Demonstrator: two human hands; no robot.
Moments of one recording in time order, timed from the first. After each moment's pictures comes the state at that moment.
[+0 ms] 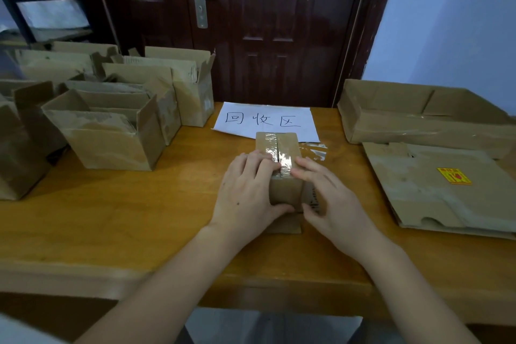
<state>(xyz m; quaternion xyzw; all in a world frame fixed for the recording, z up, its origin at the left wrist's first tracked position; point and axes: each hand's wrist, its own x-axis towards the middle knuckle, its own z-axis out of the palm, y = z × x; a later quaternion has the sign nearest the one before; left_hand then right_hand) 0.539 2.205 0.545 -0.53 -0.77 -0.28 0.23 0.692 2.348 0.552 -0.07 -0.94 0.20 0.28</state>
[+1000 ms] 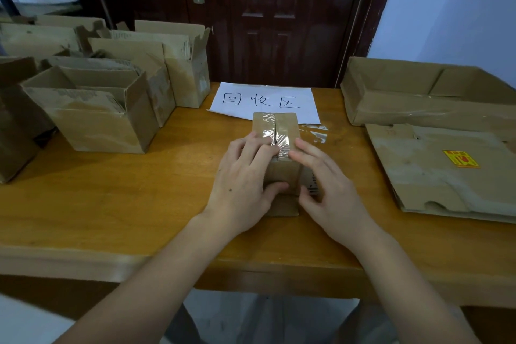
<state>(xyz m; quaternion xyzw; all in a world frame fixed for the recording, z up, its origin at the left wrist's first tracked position) 0.545 2.202 0.544 -0.53 -0.76 -0.31 0.21 0.693 2.339 0.547 -0.07 -0.92 0.22 0.30</state>
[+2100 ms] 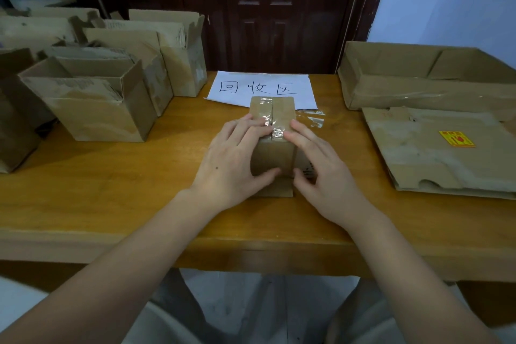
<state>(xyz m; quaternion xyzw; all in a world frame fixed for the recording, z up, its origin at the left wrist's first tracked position) 0.532 2.191 0.552 -0.56 -0.76 -0.27 0.18 0.695 2.338 0.542 -0.07 -0.93 0.20 0.29</state>
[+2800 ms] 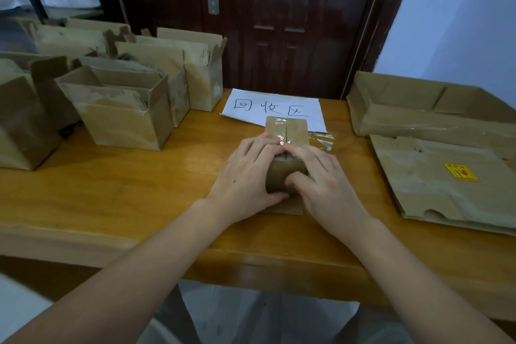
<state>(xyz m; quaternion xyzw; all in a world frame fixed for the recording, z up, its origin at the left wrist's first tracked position) 0.524 2.195 0.544 -0.57 -0.75 -0.29 0.19 0.675 2.335 0.556 0.03 -0.95 -0.03 0.30</state>
